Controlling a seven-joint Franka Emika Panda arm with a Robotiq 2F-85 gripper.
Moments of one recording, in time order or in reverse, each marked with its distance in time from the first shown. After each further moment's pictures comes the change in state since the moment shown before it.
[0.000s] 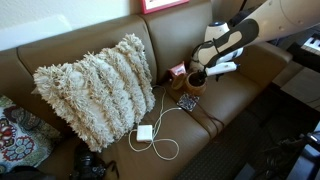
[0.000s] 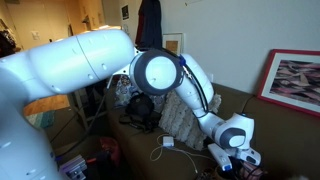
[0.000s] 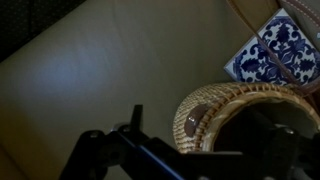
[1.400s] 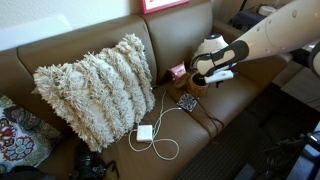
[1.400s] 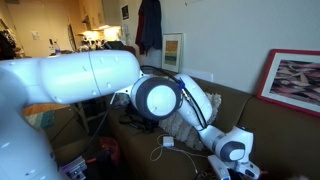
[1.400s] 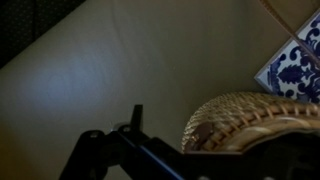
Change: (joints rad) arm -0.021 0.196 -0.020 0.215 0.000 -0.066 0.039
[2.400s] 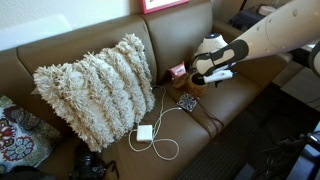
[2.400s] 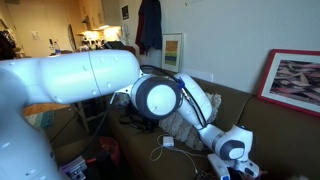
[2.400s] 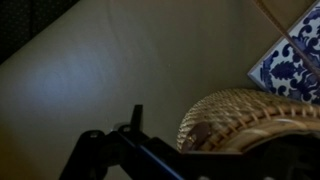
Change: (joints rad) arm 0.004 -0.005 0.005 0.000 0.001 0.007 0.007
